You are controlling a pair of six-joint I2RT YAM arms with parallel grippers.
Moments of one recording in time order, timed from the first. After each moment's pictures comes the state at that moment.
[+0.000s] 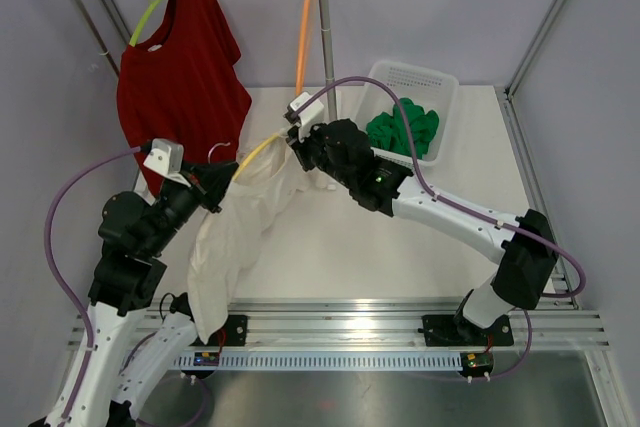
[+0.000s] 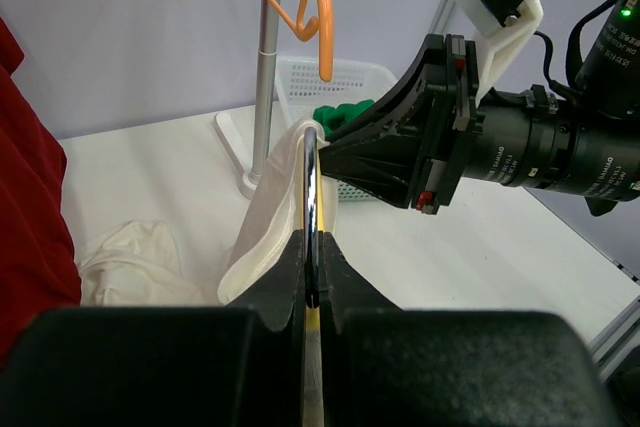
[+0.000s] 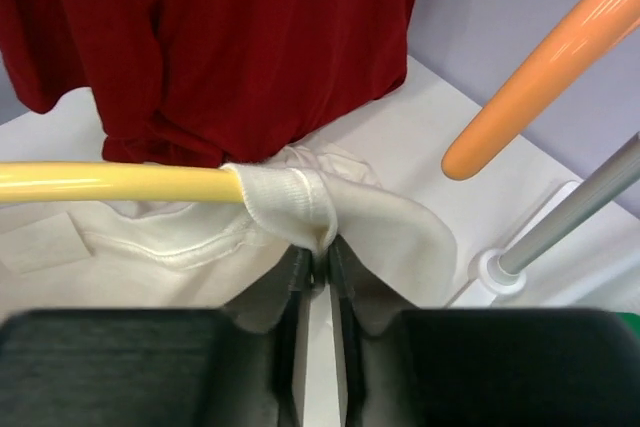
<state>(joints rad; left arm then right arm) -0.33 0.54 0.92 -0.30 0.25 -0.24 0.93 1.59 1.39 0.05 0.15 -0.08</state>
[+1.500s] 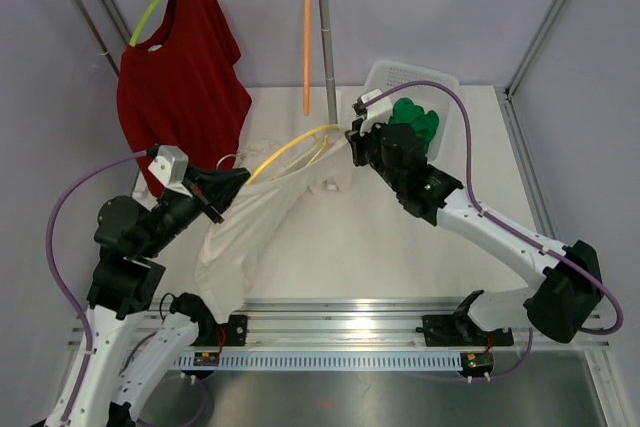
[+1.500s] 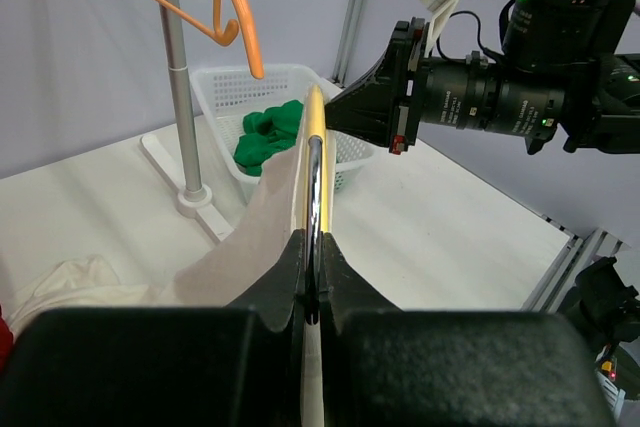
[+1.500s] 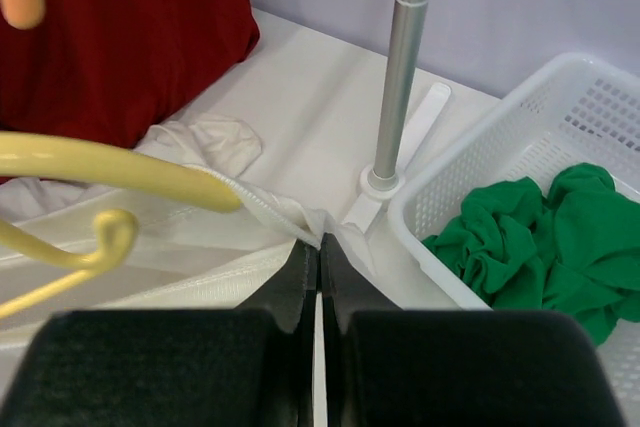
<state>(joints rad) -0.33 0.53 0.92 -0.26 0.44 -0.25 0.74 1.34 1.12 0.07 0.24 0.02</state>
